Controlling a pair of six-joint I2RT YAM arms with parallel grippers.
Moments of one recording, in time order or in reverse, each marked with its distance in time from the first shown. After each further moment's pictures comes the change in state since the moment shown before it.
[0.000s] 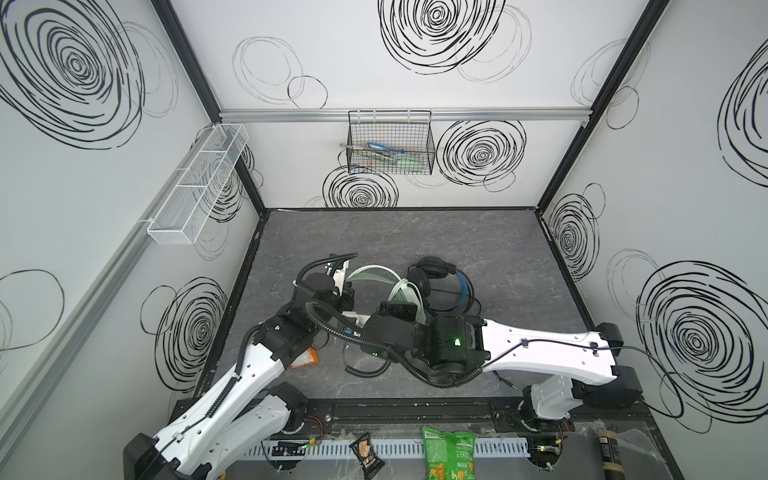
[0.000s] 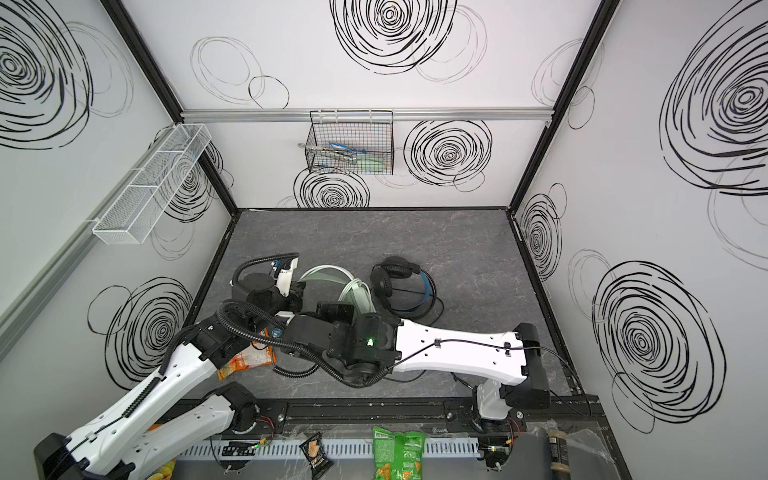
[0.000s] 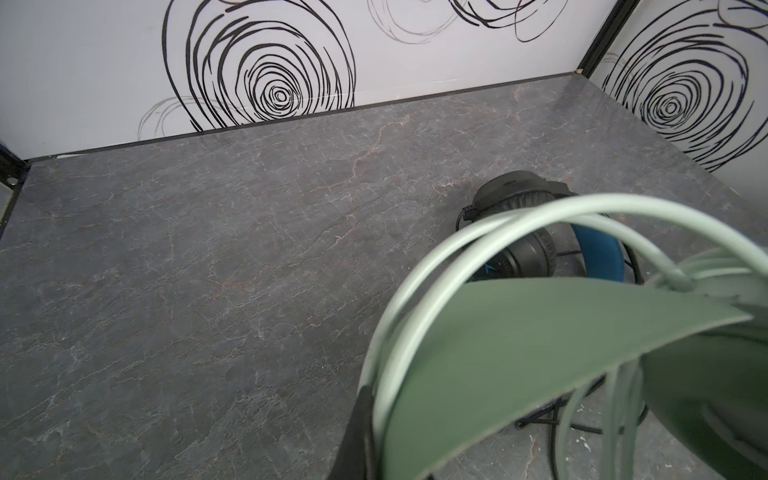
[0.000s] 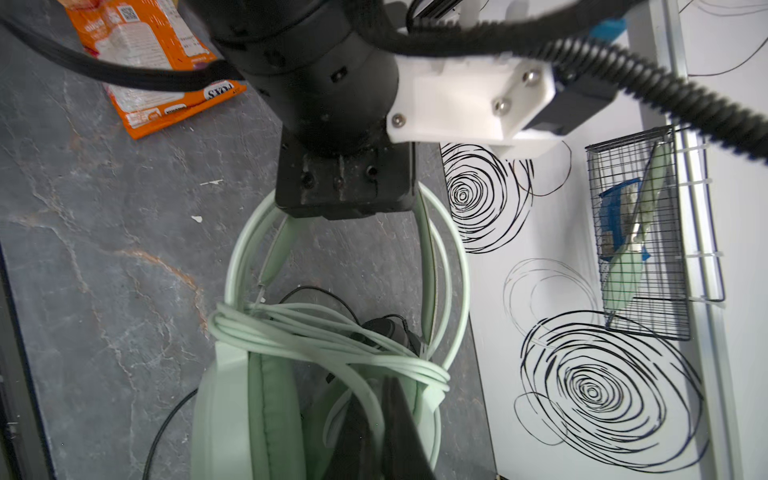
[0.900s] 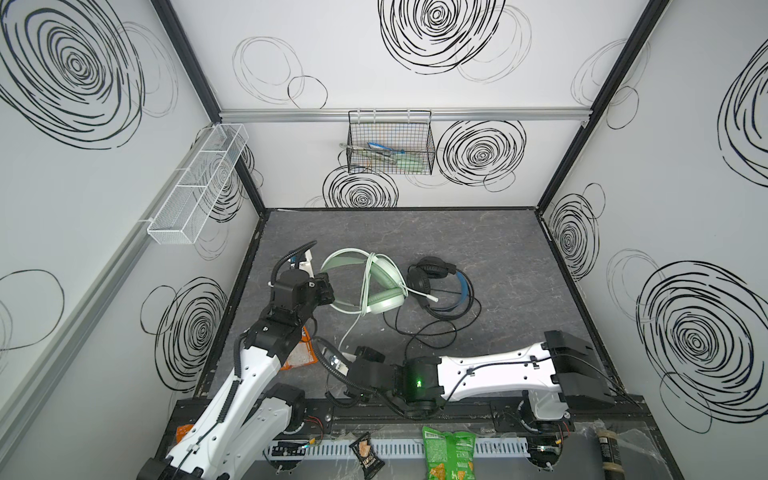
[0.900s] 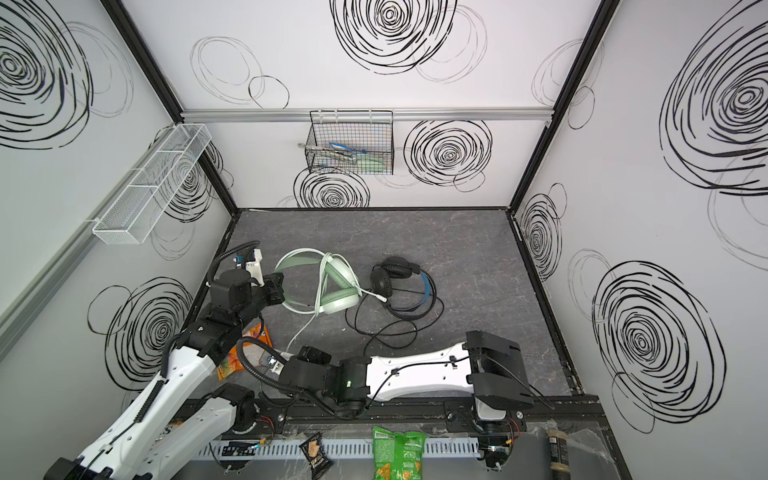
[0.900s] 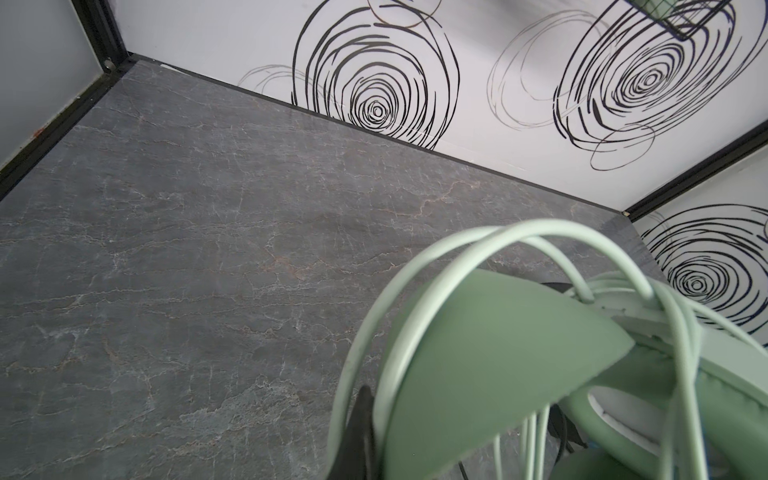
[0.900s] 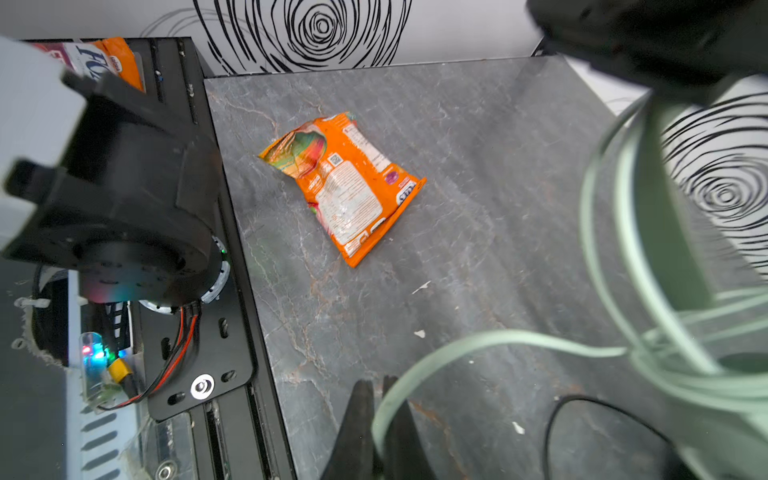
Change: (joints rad) left arm 0.277 -0.035 -0.069 0.101 0.089 -0.270; right arm 0.068 0.074 -0.408 0.689 -0.305 0.396
